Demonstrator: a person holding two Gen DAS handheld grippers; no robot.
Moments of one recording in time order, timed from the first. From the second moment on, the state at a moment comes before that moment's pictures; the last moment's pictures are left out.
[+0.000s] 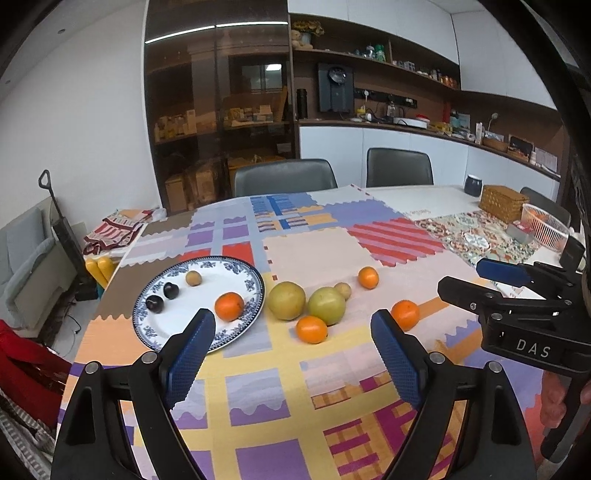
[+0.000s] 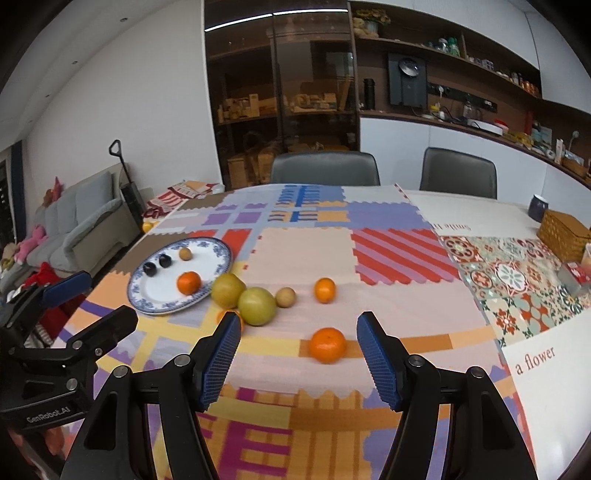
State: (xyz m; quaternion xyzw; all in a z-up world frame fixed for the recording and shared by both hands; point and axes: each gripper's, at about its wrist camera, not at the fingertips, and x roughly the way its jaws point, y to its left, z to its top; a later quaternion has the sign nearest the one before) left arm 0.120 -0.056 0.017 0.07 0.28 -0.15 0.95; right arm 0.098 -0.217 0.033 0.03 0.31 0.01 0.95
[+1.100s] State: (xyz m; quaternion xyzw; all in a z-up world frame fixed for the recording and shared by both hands) left arm 0.215 -0.090 -0.073 0.11 0.38 -0.20 0.90; right arm 0.165 -0.240 -0.059 0.06 0.41 -0.02 0.91
